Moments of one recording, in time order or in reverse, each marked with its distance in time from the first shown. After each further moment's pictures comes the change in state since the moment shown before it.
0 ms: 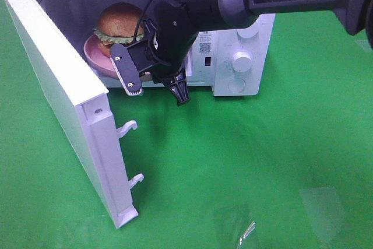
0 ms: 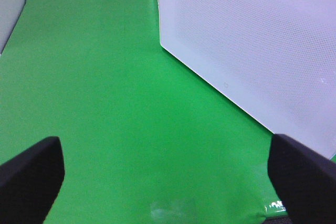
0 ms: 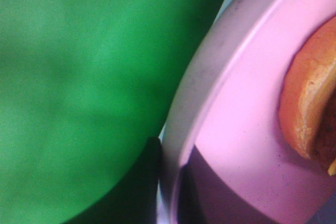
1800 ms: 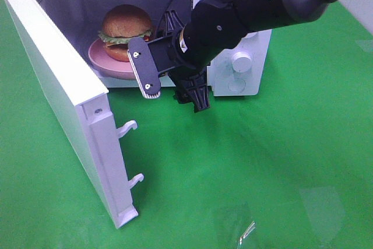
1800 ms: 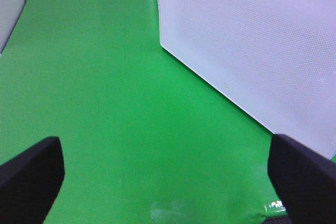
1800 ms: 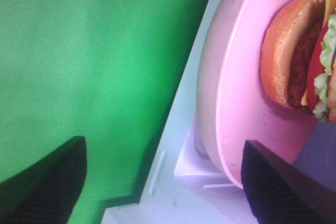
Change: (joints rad) left arm 0.000 0.000 0.000 0.000 0.000 0.000; right arm 0.000 -0.273 0.387 -0.103 -0.195 0.193
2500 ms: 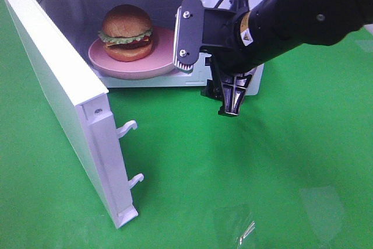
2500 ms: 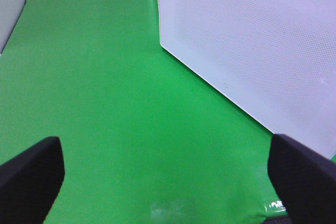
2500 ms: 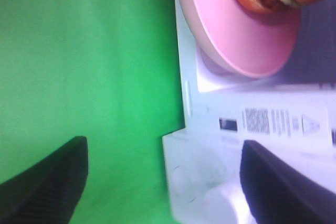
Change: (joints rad) left arm 0.000 0.000 0.000 0.000 0.000 0.000; right arm -0.041 -0.323 0.294 -0.016 -0.033 0.438
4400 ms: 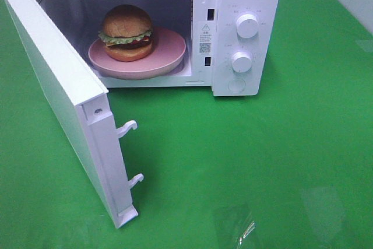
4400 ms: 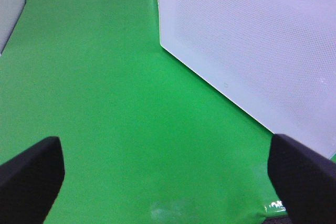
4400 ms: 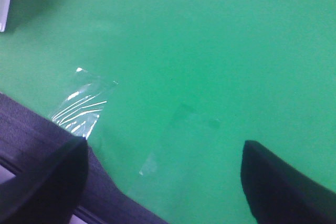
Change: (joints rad) left arm 0.000 0.000 0.000 0.000 0.000 0.000; right arm -0.116 -1.086 0.483 0.327 0.597 0.611
